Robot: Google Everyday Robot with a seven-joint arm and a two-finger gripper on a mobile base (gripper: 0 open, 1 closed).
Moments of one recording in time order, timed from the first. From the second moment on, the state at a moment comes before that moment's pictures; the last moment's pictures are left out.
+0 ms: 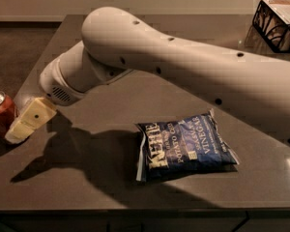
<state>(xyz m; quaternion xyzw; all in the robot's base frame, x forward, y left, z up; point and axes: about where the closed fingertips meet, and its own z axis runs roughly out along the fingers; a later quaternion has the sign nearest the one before) 0.467 0.243 0.910 -0.62 0.63 0.31 0.35</state>
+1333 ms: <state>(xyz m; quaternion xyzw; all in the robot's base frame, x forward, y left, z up) 0.461 0.314 0.900 -0.61 0.62 0.34 0.35</state>
